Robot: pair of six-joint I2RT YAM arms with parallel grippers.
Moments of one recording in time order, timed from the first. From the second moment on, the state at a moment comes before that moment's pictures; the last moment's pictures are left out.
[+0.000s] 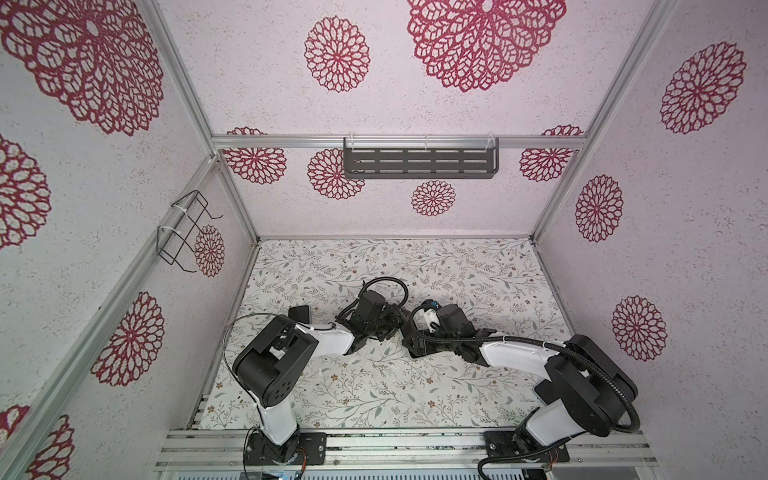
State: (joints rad) left arm -0.66 1.78 0.82 0.37 0.27 -1.25; right arm 0.69 1.53 0.68 0.07 -0.29 0.49
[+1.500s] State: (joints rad) left arm -0.40 1.14 0.93 0.30 -0.09 -1.06; right arm 0.69 1.00 0.67 0.25 -0.22 0.76
